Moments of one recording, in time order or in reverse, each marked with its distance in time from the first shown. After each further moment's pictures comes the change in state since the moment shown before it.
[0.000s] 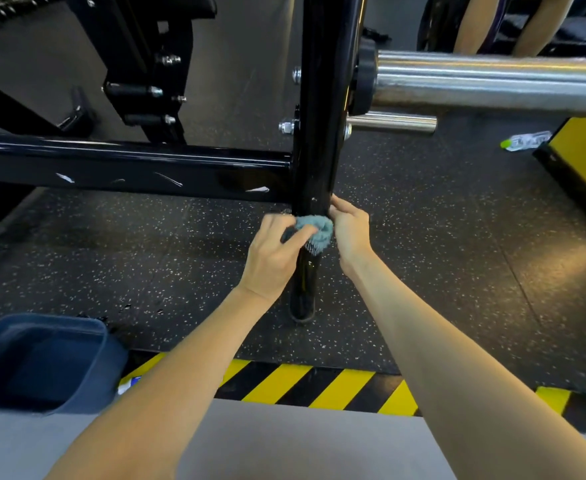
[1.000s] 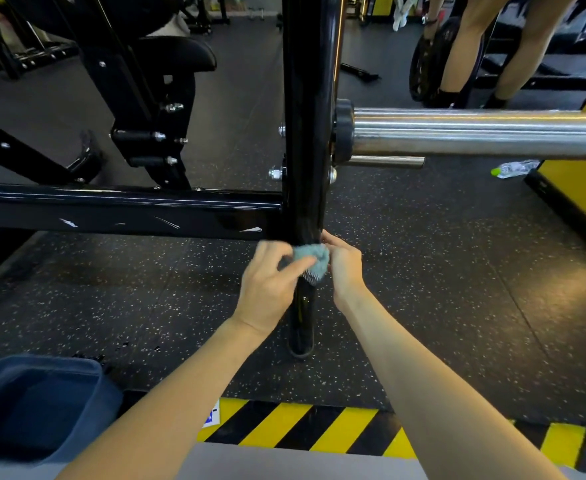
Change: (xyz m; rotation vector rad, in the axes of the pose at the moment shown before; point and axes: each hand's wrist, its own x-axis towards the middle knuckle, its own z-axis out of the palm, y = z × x) left_hand 0.022 0.006 -0.012 -0.019 -0.068 0.011; right_hand -0.008 -0.012 -0.004 0.136 -0.030 0.047
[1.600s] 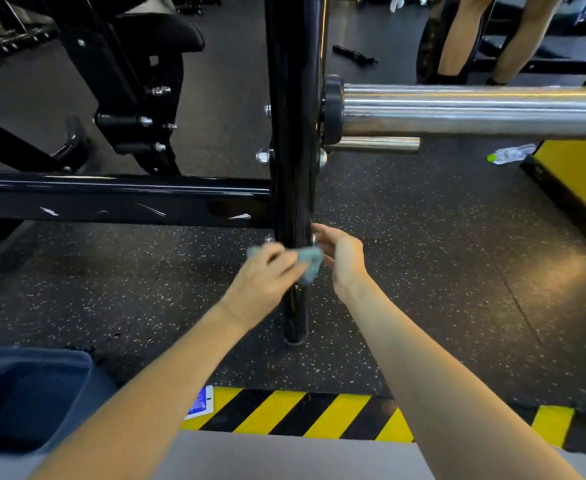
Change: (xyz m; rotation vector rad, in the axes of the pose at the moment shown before) left_hand -0.019 -0.014 0.013 0.124 -0.133 0.270; right_hand 0.009 0.006 -0.010 0.004 0.074 0.112
